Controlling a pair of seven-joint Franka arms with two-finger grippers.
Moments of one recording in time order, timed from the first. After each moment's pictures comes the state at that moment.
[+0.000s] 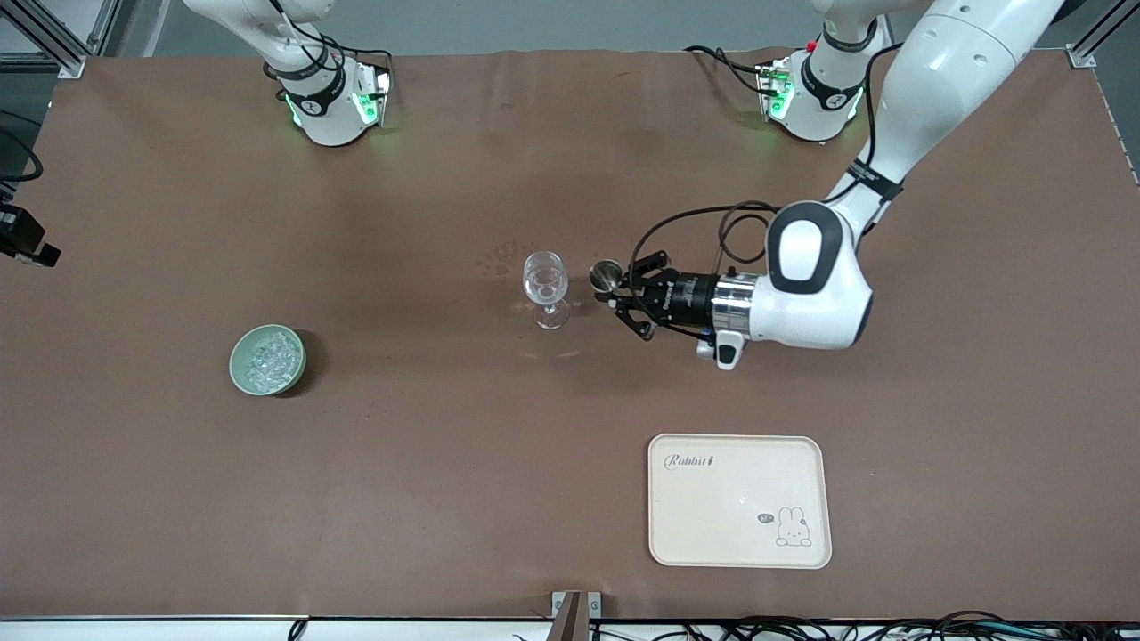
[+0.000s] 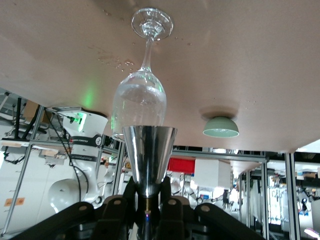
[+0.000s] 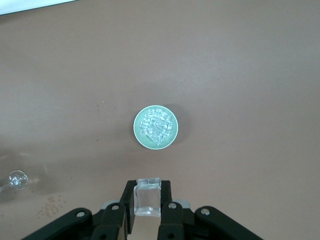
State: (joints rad) left arm 0.08 0.56 -0.66 -1.77 -1.00 2.16 -1.21; right arm -0.07 0.09 -0.05 -1.37 0.04 1.48 0.05
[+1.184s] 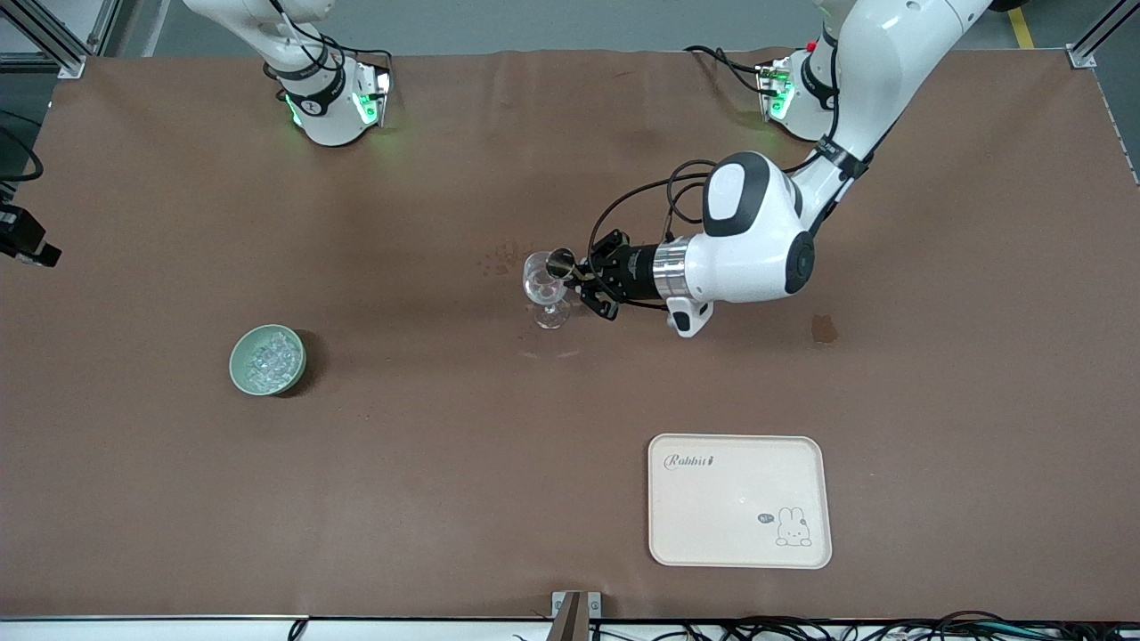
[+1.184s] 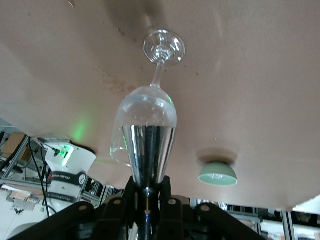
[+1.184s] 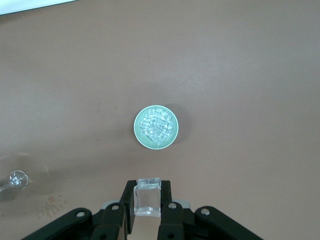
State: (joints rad) left arm -0.05 0.51 -0.66 -1.78 -0.75 2.32 -1.56; right arm -0.07 0.09 -0.05 -1.37 0.04 1.48 0.05
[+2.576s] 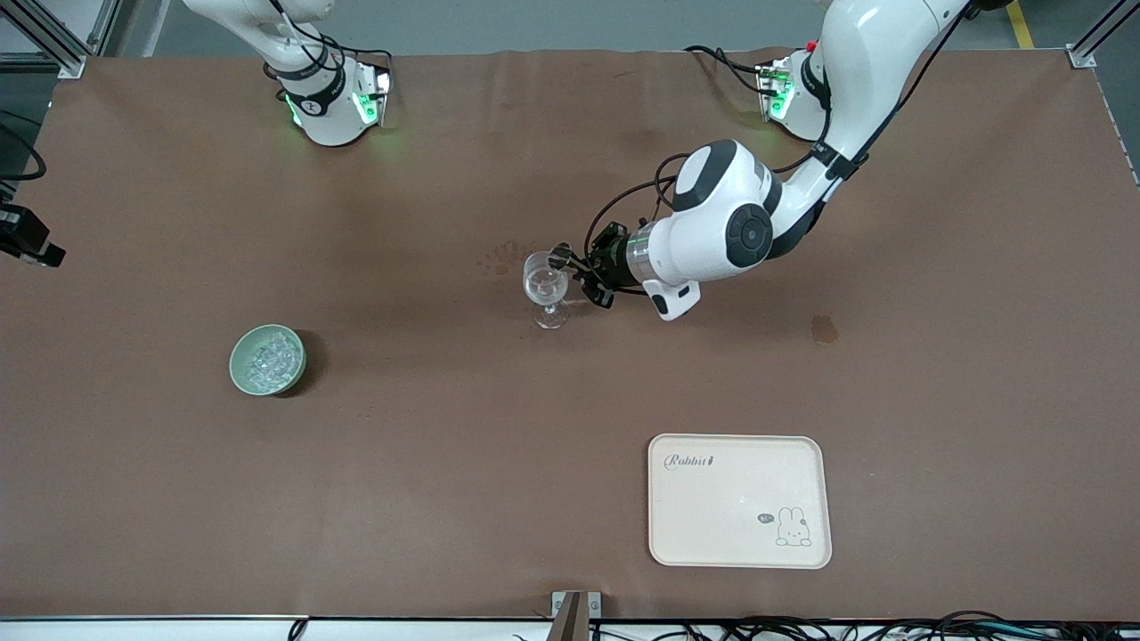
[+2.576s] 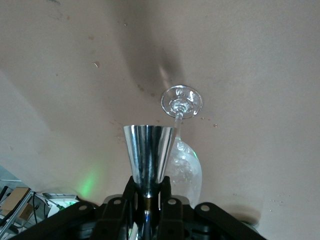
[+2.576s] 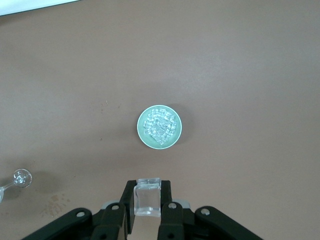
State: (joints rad) left arm -0.10 0.51 -0.66 -1.80 -0.43 2.32 -1.79; right arm -0.06 0.09 -0.05 -1.37 0.05 1.48 0.05
